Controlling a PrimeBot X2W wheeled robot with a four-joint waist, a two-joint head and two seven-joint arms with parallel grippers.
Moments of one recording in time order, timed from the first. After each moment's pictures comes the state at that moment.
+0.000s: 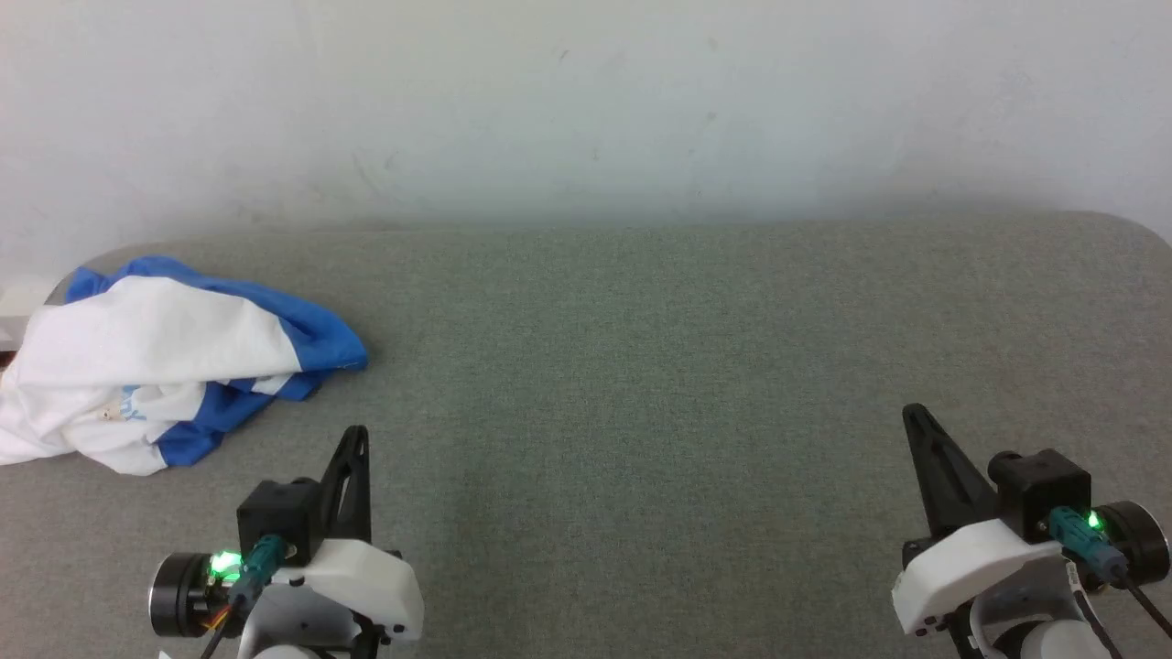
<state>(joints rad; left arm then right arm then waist) 0.01 0.05 0.00 0.01 -0.01 -0.01 0.00 0.01 -0.05 0.00 0.01 0.01 0.13 0.00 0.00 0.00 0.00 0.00</state>
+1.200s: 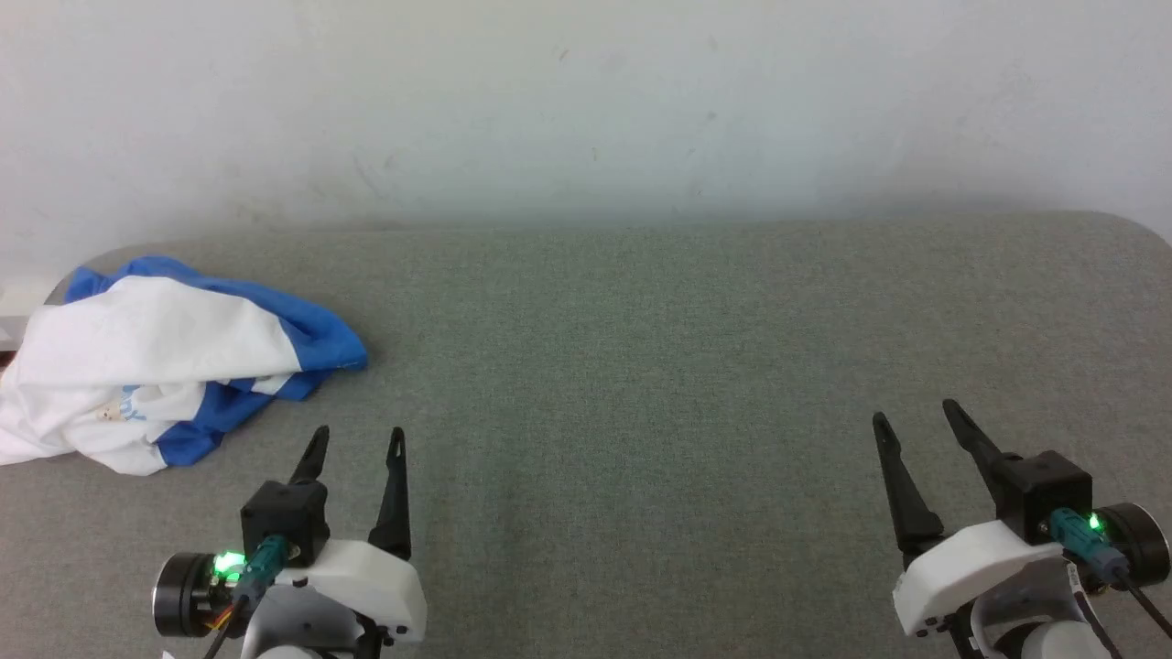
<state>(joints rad) 0.01 0.05 -0.01 0.01 -0.01 -0.01 0.00 0.02 -0.06 0.00 0.01 0.01 0.13 0.00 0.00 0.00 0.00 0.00</state>
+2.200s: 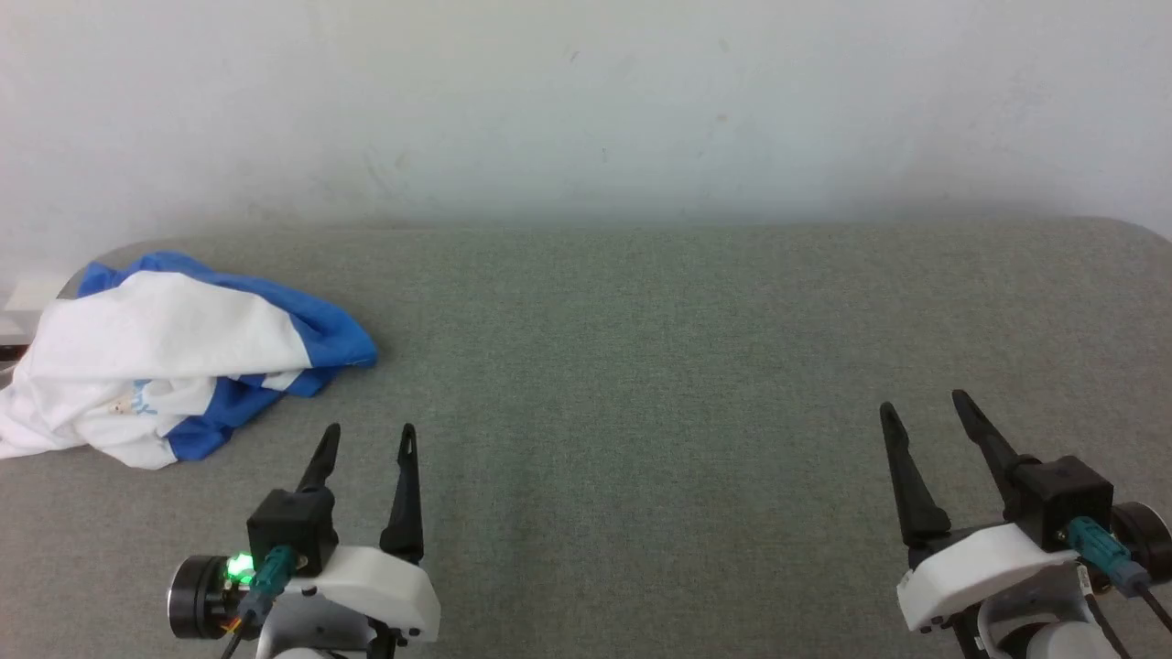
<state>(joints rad) 0.01 0.05 -0.04 0.02 -0.05 0.02 -0.06 0.02 -0.05 -0.01 0.00 0.04 0.13 -0.06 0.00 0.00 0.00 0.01</state>
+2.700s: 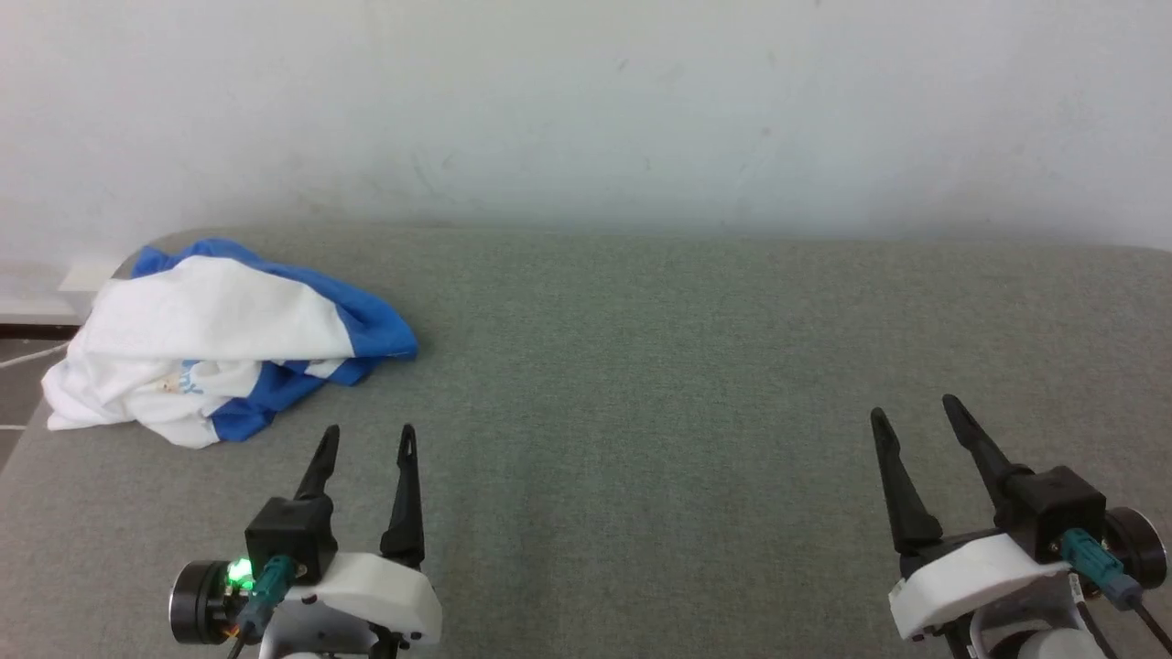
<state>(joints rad) 0.02 0.05 -0.05 0.02 -0.06 0.03 -0.09 0.03 -0.05 0.01 0.01 0.04 0.13 -0.09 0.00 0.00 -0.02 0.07</state>
